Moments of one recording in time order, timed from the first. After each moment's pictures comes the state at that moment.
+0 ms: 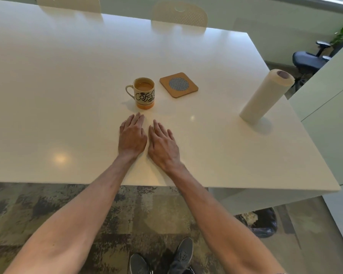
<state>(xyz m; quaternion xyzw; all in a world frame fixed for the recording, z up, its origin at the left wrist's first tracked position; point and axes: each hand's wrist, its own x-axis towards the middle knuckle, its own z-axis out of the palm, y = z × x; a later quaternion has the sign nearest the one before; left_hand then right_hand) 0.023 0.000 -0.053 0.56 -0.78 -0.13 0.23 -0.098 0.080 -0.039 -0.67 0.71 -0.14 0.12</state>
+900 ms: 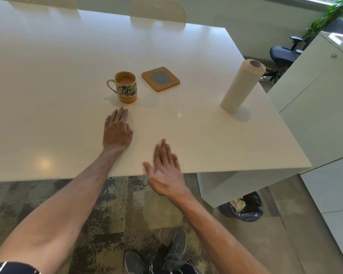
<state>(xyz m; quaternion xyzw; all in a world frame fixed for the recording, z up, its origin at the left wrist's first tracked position) 0.024 0.009 -0.051 0.56 -0.80 -0.13 0.20 -0.099 0.215 -0.021 -0.60 0.75 -0.06 0.26</state>
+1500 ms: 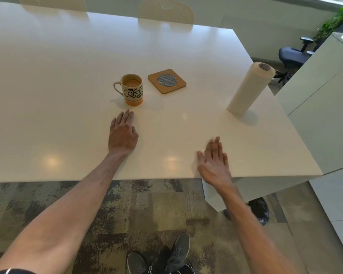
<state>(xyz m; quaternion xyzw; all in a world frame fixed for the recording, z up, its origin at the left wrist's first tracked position) 0.023 0.009 -0.054 0.56 -0.79 -0.13 0.20 -0.229 0.231 -0.021 -0.49 0.83 -0.08 0.25</state>
